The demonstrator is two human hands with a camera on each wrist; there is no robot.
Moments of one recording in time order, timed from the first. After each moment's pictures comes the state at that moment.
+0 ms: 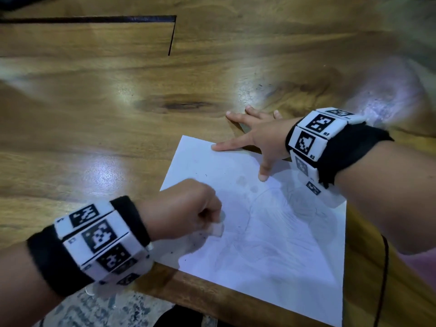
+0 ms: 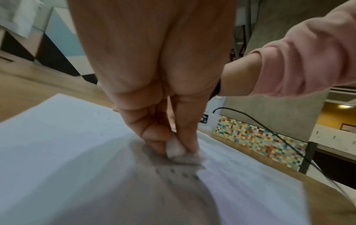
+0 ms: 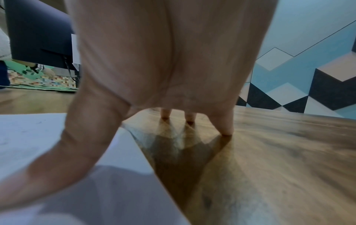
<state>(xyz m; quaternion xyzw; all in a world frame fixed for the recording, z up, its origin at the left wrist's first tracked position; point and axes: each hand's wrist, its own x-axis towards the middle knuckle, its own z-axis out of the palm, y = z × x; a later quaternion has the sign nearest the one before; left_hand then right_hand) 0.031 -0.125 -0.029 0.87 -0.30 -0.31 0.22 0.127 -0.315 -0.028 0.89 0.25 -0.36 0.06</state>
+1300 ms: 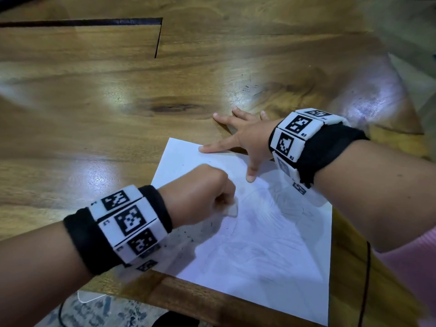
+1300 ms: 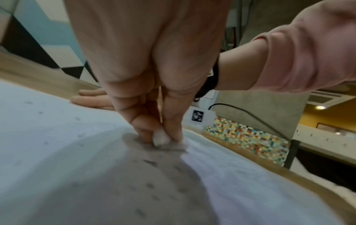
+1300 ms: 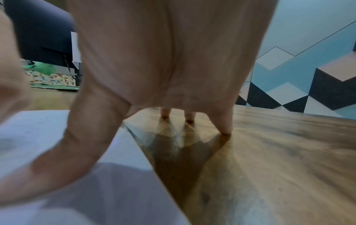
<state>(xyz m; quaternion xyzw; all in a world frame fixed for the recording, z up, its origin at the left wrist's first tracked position) 0.048 -0.165 -0.032 0.89 -0.32 -0.25 0.21 0.128 -0.316 -0.026 0.89 0.27 -0.36 0.05</state>
